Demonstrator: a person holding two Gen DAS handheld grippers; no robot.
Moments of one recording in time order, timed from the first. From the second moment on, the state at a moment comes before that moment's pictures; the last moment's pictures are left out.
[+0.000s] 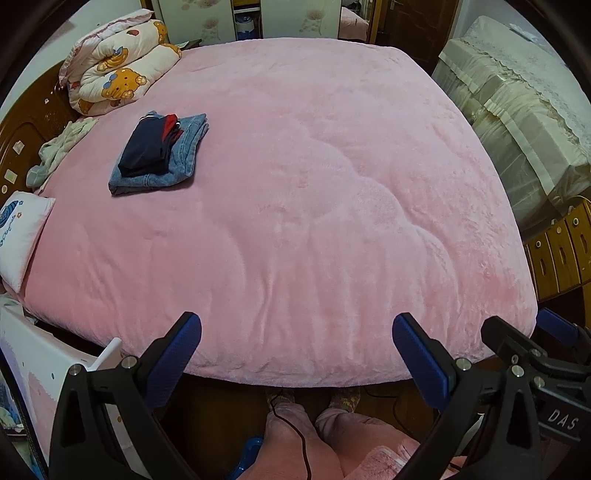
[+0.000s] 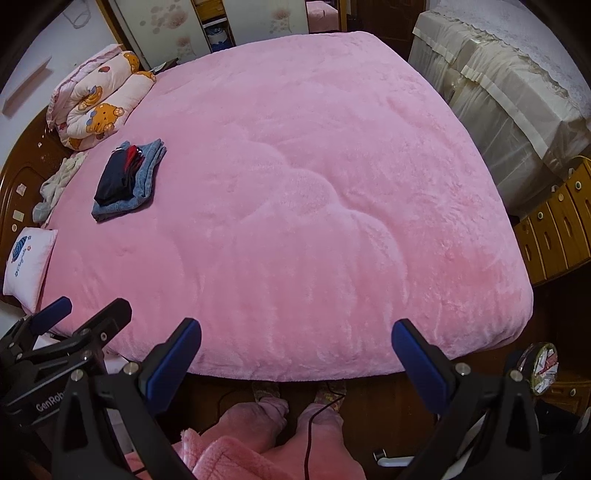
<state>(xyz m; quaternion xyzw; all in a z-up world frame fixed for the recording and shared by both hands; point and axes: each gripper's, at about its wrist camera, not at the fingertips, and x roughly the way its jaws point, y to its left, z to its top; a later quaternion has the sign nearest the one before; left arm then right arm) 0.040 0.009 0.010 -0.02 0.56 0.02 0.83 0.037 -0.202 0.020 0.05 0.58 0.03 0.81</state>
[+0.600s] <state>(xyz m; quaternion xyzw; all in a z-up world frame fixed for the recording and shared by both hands) 0.039 0.009 0.012 -0.02 0.56 0.02 0.83 0.034 -0.199 0.021 0.05 0.58 0.02 0.82</state>
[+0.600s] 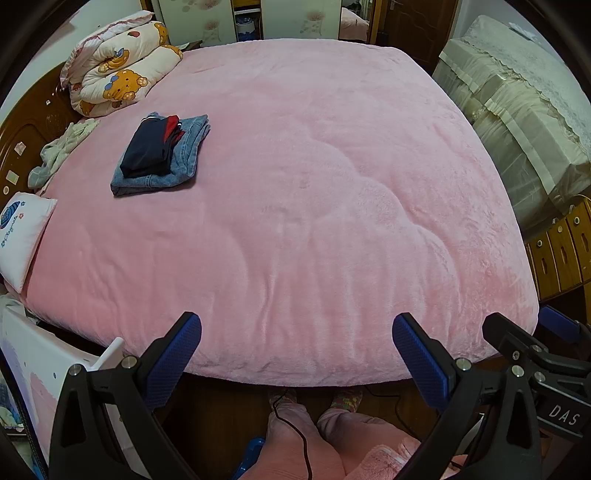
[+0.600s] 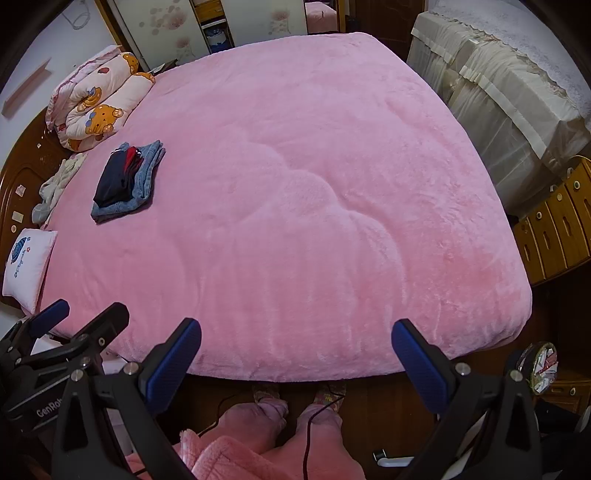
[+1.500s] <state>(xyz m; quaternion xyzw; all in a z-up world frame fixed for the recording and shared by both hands) 0.040 0.012 0.017 -0.01 0.55 0.02 0.84 0.035 -0.203 0.025 0.04 0.57 0.02 0.82</state>
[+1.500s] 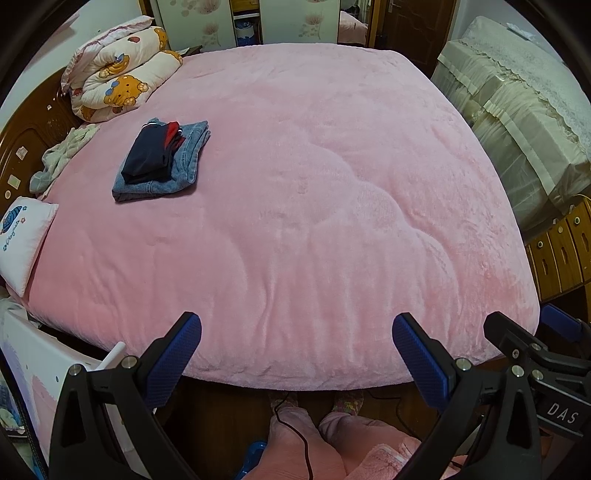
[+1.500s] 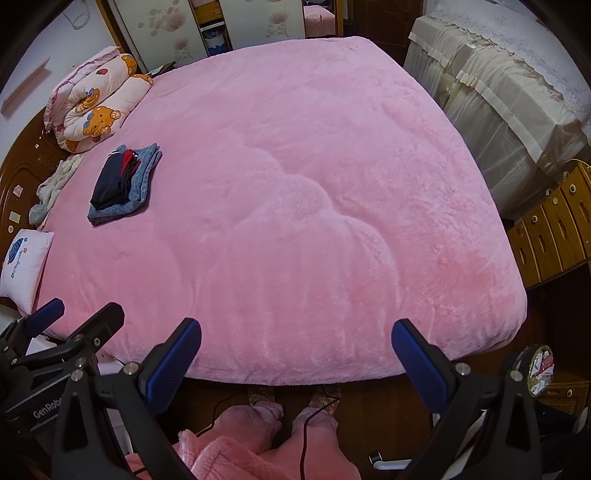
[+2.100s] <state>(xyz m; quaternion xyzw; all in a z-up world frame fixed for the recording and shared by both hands) 0.039 0.011 0.019 -0.01 0.55 0.02 0.84 0.035 -0.204 0.029 0.04 0.57 0.02 0.82</state>
